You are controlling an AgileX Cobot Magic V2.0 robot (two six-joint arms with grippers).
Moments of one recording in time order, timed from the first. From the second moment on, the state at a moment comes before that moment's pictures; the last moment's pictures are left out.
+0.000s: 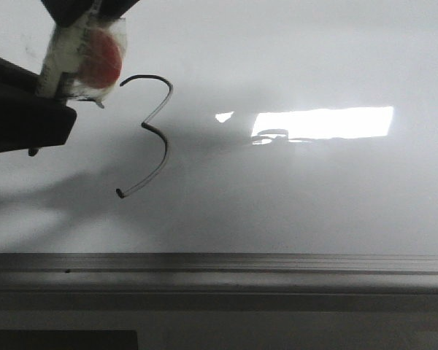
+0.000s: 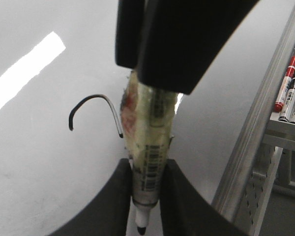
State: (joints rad) left arm -0.83 0.87 -0.34 0.32 -0.12 0.08; right arm 0.98 1.34 -1.18 0.08 0.63 -0.04
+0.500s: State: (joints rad) left arm -0.80 0.87 -0.34 -0.44 0.02 0.05; right arm 0.92 1.31 -1.19 0.11 0.64 -0.04
